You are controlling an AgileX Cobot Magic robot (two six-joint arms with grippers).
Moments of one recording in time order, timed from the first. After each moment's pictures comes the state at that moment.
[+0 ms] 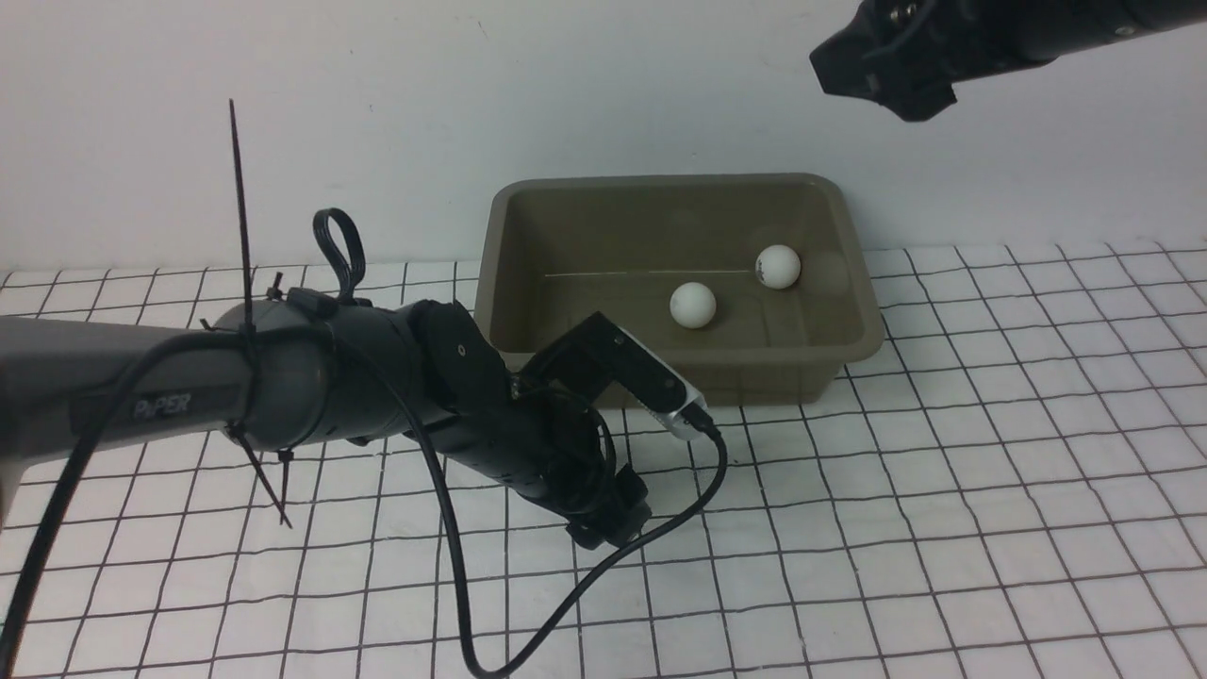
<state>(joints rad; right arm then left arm) 0.39 1.47 -1.55 0.18 0.81 -0.41 -0.50 1.92 -1.12 -0.70 0.29 0.94</state>
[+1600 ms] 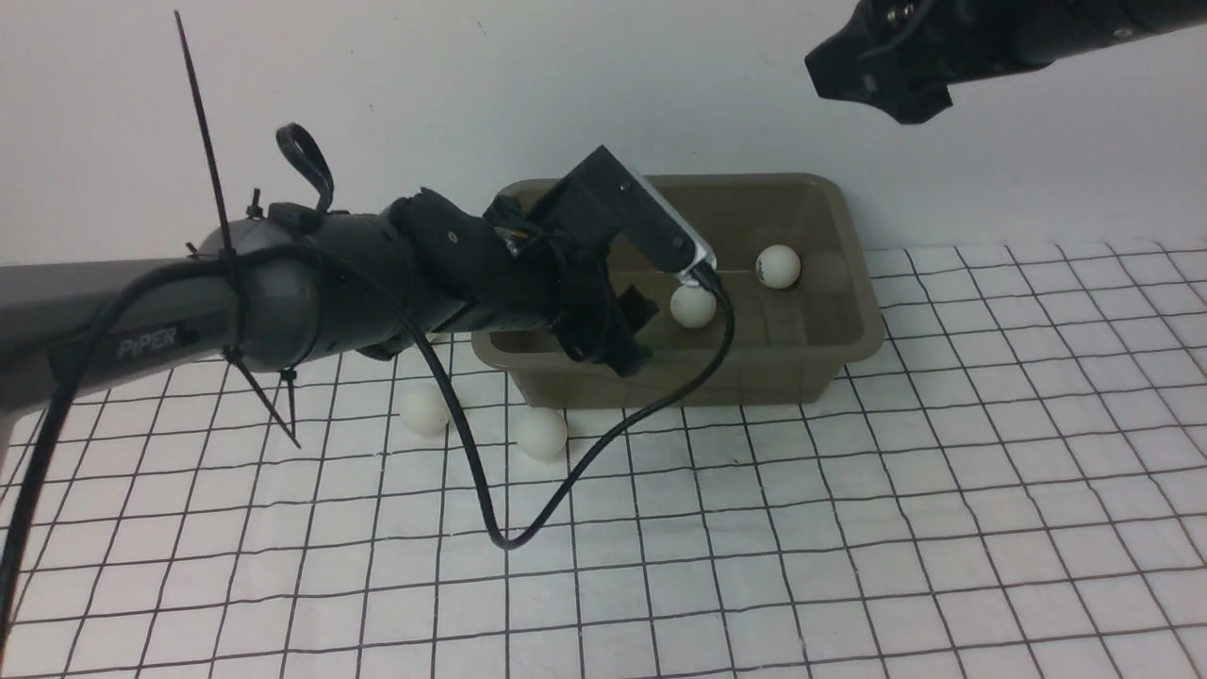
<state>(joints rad) 0.39 1.47 -1.55 0.20 0.86 -0.42 -0.45 1.61 -1.30 -0.96 0.43 1.20</state>
